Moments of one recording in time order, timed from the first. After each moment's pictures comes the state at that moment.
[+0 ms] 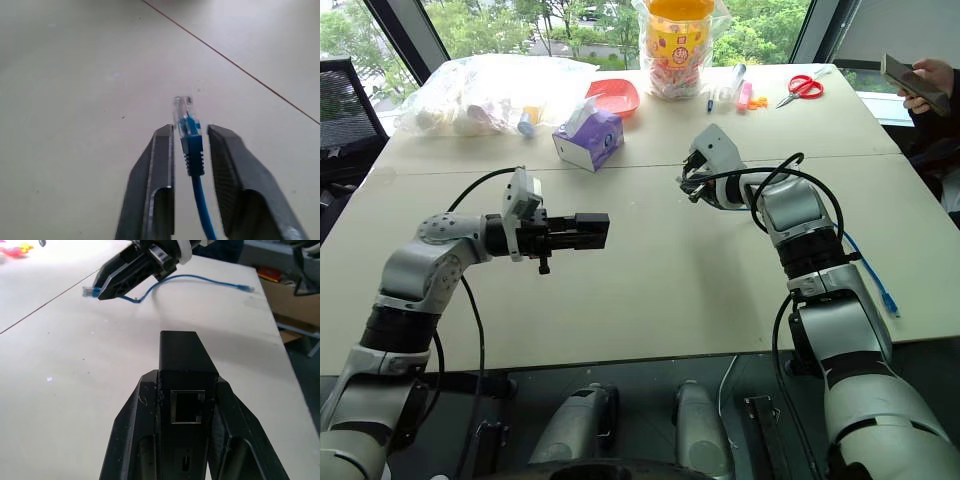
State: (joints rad) left arm -0.54 0.52 -0.08 0.06 -0.39 0.40 -1.07; right arm -0.96 -0.49 0.19 0.47 0.13 0.65 0.66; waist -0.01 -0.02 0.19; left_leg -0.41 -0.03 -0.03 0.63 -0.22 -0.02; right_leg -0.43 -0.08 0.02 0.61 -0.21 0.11
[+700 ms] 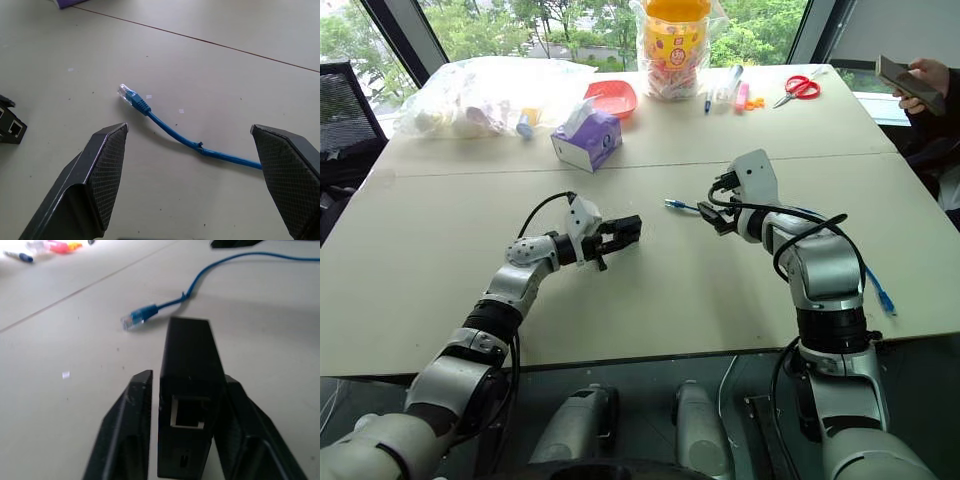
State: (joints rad) left arm -0.63 0.25 -0.14 0.70 -0.15 -0.17 -0.91; right arm -0.57 -0.46 -0.06 -0.21 0.22 1.04 0.40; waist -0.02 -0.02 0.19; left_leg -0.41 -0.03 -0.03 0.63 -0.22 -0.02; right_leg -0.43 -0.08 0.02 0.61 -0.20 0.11
